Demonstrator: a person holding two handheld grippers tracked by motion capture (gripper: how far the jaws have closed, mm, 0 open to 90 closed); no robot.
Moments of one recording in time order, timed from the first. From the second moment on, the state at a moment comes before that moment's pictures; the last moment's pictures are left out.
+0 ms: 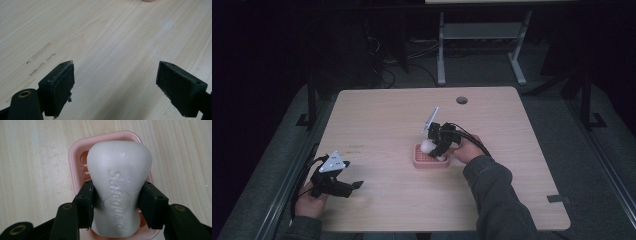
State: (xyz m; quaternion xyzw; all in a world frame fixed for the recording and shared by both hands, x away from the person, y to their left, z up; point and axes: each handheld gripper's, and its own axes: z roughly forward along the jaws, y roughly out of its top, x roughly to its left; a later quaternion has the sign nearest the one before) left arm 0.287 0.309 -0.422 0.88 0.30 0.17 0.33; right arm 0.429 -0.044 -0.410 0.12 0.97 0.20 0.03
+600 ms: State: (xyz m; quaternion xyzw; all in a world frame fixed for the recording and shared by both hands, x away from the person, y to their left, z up) left arm 0.287 0.310 -0.421 0.88 0.30 0.17 0.34; right arm 0.433 -0.039 -0.413 0.12 0.97 0.20 0.03
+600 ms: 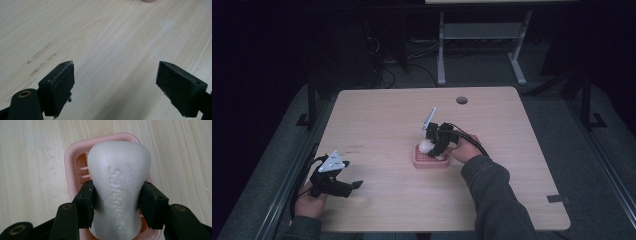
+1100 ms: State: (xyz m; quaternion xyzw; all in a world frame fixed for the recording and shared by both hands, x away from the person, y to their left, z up) left arm 0.287 0.311 -0.421 0.88 0.30 0.17 0.33; right arm 0.434 -0.035 -0.417 0.12 0.97 0.20 0.03
